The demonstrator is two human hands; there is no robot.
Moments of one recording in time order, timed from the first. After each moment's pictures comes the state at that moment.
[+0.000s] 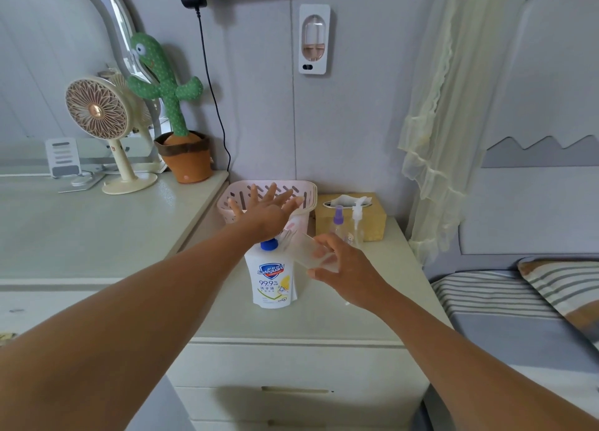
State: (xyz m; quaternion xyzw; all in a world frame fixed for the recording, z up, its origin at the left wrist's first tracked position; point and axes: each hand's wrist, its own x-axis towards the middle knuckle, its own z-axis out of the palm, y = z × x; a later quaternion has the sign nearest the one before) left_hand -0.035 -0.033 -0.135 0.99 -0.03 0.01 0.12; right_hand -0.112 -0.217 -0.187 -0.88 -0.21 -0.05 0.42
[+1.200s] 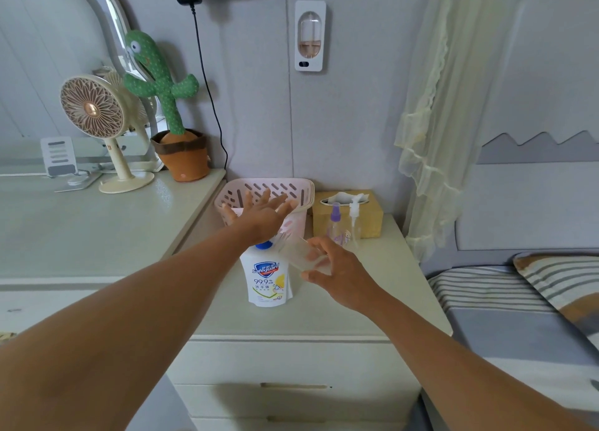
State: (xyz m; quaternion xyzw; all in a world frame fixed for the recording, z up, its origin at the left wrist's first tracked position) left_hand -0.046 -0.033 -0.140 0.99 -0.01 -0.01 0.14; right_hand -0.117 -0.210 -0.198 -0.87 -0.20 -0.04 0.44
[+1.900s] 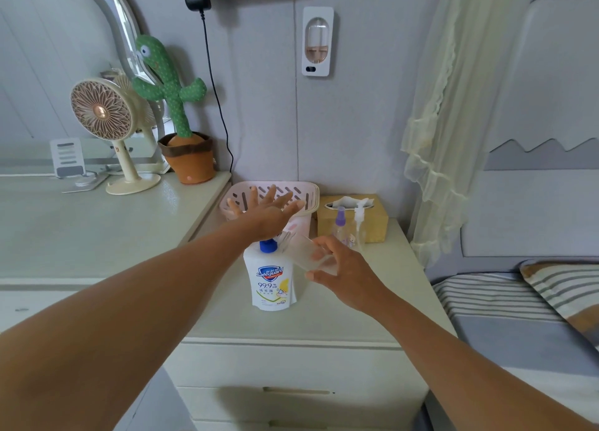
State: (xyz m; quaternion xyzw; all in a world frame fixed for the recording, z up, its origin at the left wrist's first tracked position) left_hand -0.054 -0.036 -0.118 1.00 -0.04 -0.02 0.09; right_hand -0.115 -0.211 -0.188 -0.88 -0.20 -0.04 0.43
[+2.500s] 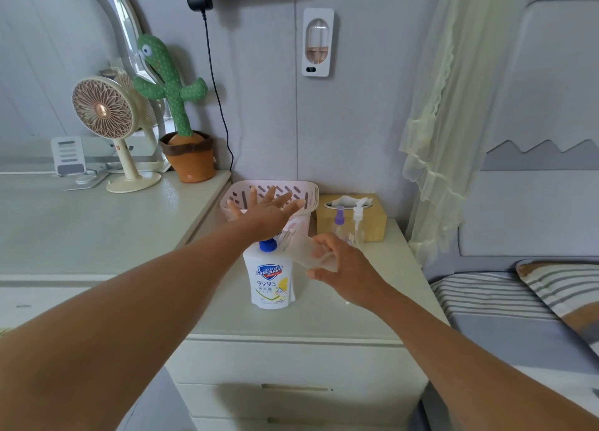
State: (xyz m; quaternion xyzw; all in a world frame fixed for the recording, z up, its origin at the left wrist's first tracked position) left_hand -0.051 -0.032 -0.124 0.99 -0.03 -0.01 0.12; right_hand -0.117 -0.213 -0.182 -0.89 -0.21 -0.05 0.41
